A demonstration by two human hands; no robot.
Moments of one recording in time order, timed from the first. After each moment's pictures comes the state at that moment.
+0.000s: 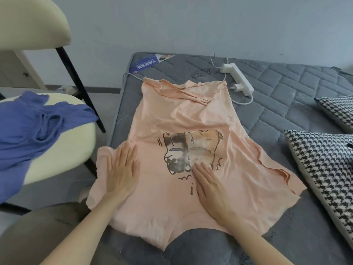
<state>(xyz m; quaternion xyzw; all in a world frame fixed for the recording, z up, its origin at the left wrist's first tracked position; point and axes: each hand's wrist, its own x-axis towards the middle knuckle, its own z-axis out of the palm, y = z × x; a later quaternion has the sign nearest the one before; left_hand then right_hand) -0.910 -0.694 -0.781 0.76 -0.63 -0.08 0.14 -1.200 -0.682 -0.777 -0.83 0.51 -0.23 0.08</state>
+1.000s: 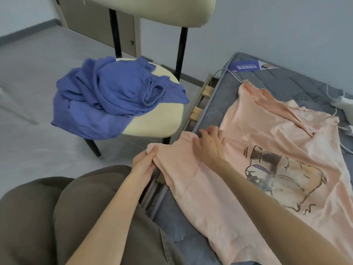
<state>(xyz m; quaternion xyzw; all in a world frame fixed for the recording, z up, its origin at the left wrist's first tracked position) -0.795 -0.617 -0.781 0.54 0.07 -0.49 0.68 -0.928 -0.763 -0.751 -0.86 0.50 -0.06 0.09</state>
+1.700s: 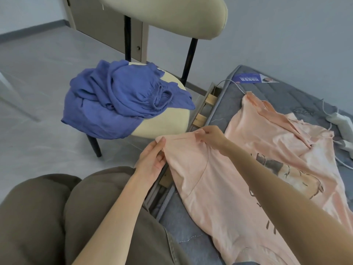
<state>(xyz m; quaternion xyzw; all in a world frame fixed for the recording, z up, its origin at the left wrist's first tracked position) -0.792 -0.608 -0.744 0.35 0.05 -0.52 0.78 -0.900 -0.785 -0.706 -0.78 0.47 -0.05 0.41</state>
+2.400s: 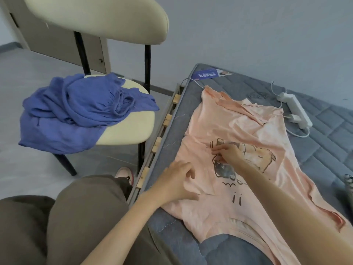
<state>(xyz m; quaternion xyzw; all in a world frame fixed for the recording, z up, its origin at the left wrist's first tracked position) -0.911 -0.615 -0.709 0.64 -0.66 -0.31 0.23 -1.075 -0.792 -0.717 -0.59 0.65 -0.17 0.45</state>
